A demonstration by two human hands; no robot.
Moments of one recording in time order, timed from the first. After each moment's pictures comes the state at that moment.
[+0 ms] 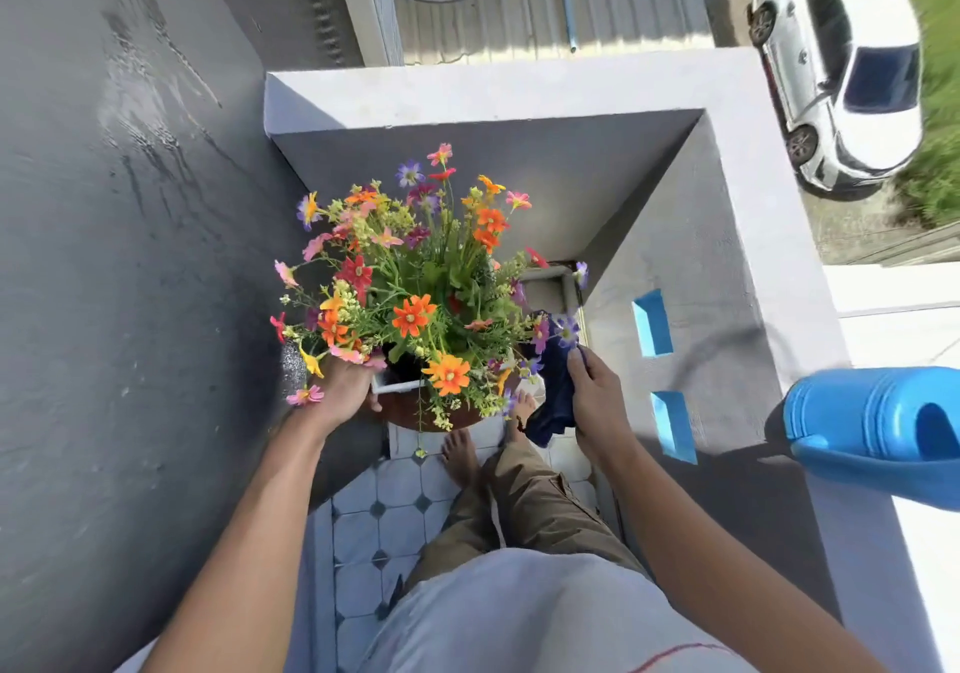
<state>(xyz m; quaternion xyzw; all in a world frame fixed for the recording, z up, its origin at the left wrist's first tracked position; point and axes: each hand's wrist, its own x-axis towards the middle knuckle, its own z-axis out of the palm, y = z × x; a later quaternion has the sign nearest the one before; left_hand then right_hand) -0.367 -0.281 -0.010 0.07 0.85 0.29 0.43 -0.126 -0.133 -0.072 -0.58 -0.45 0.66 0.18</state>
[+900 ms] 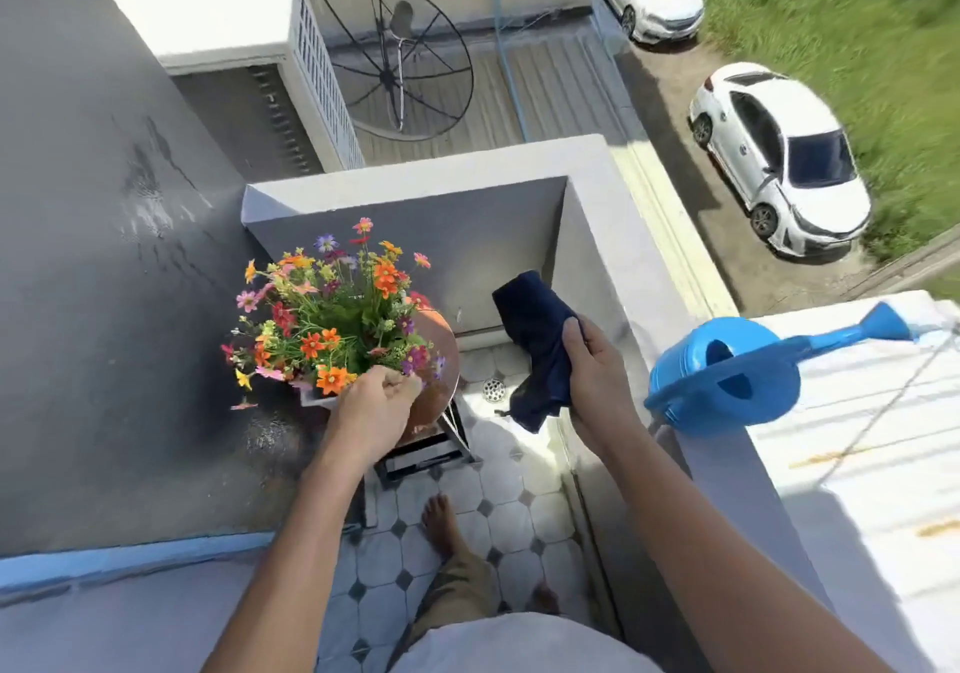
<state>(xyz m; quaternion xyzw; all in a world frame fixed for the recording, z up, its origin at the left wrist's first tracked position) -0.215 -0.272 0.085 0.27 0.88 0.21 0.32 -0.023 -0.114 0.074 -0.46 -0.48 0.68 0.30</state>
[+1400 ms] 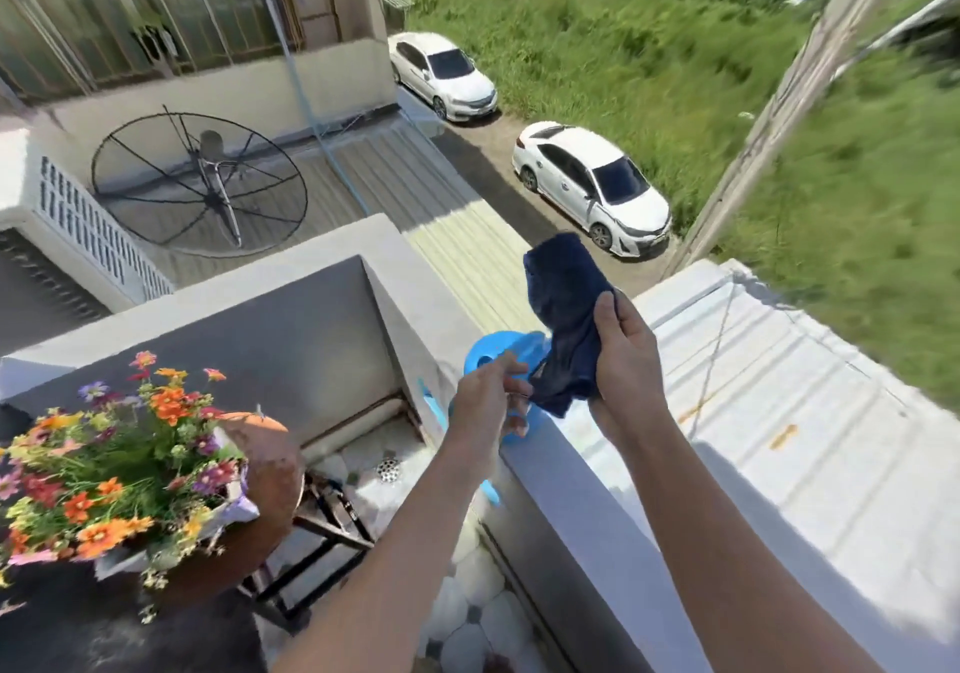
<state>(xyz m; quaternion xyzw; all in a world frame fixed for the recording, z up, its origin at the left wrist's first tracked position) 0.080 -0.101 0.151 0.15 0.58 0.50 0.63 0.202 -0.067 0.201 -0.48 -0.36 0.59 0.55</state>
